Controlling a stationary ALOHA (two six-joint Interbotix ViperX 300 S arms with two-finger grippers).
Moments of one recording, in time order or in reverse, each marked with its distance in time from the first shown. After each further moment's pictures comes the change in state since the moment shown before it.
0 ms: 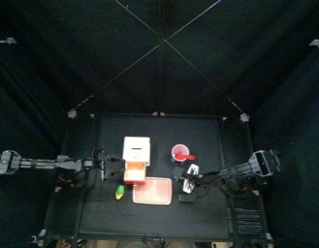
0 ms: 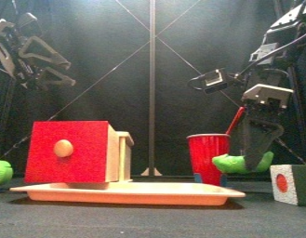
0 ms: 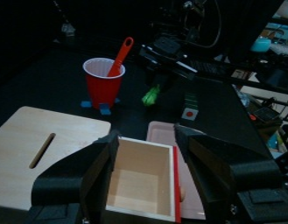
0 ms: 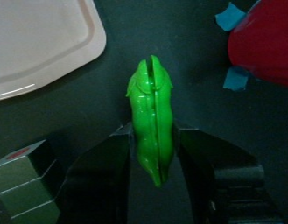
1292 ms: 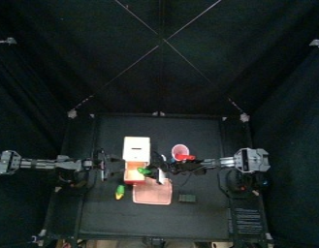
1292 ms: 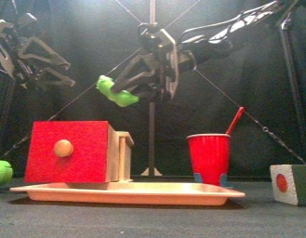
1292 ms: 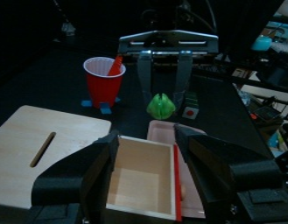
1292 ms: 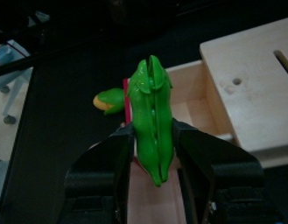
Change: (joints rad) left arm 0.000 -0.002 0.005 0.000 0.000 0.006; right arm -0.241 0.232 -0.359 -0.167 -0.807 0.006
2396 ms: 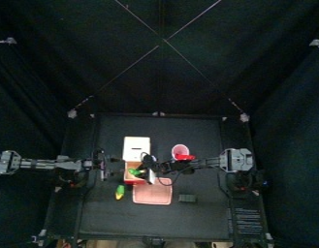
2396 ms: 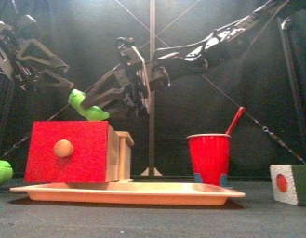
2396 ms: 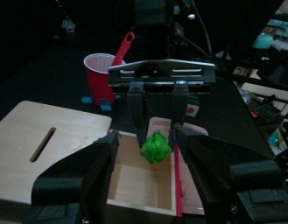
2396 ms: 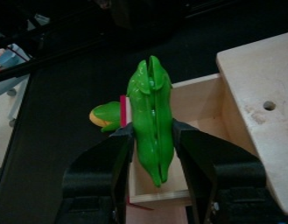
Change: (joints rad) left arm 0.000 -0.002 0.011 -0.003 0.000 -0.005; right arm -0.006 0.164 -0.130 0.003 -0.049 -0.005
